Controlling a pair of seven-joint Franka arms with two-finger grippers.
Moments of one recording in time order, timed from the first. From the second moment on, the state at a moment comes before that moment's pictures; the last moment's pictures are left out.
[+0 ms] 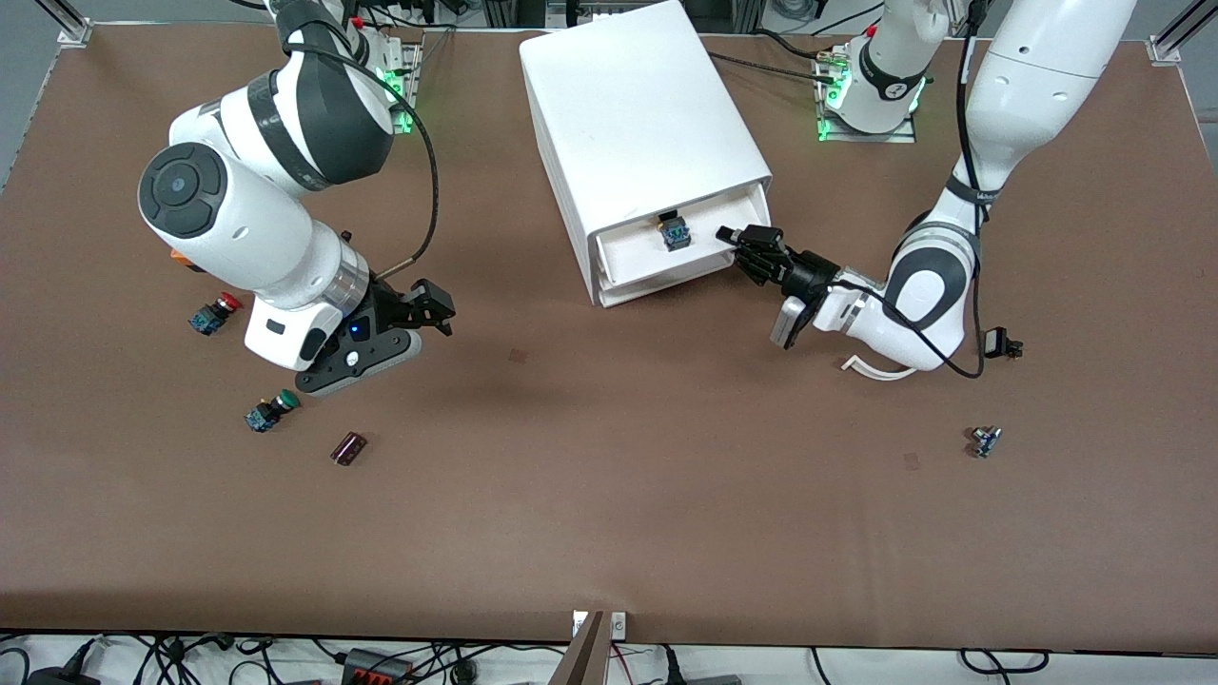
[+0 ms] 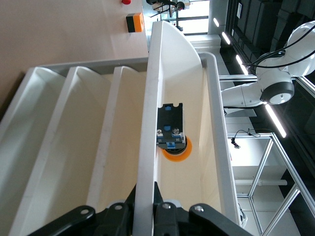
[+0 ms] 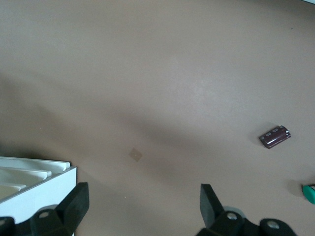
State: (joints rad) left arm -0.04 0.58 -0.15 -1.91 -1.14 1.47 0.98; right arm 0.39 0.39 -0.01 -1.43 0.16 1.90 -0.04
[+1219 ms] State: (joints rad) left arm 0.00 0.62 -0.12 -1.68 -1.03 1.44 0.66; right arm 0.66 0.44 -0.01 -1.36 0.20 2.04 0.18
